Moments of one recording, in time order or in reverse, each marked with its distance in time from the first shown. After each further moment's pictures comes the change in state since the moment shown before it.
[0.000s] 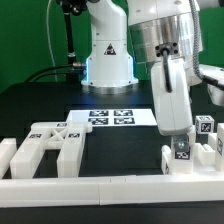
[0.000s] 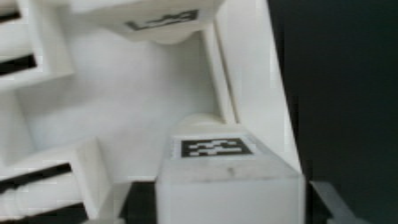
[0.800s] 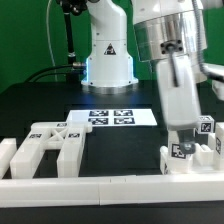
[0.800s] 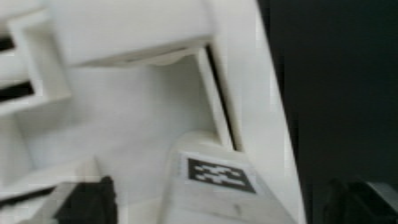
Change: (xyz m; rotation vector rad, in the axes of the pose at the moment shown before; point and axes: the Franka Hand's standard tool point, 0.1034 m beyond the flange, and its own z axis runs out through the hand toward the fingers) arm -0.011 0.007 0.001 0.019 -0.012 -0.277
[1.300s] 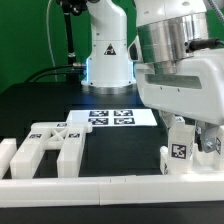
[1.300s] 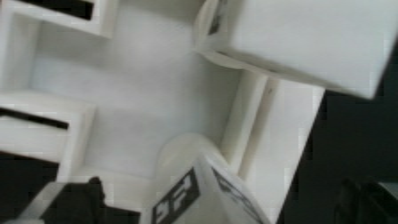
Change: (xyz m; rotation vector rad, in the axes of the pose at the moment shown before) arm 0.001 0.002 0.001 -0.012 0.003 -0.375
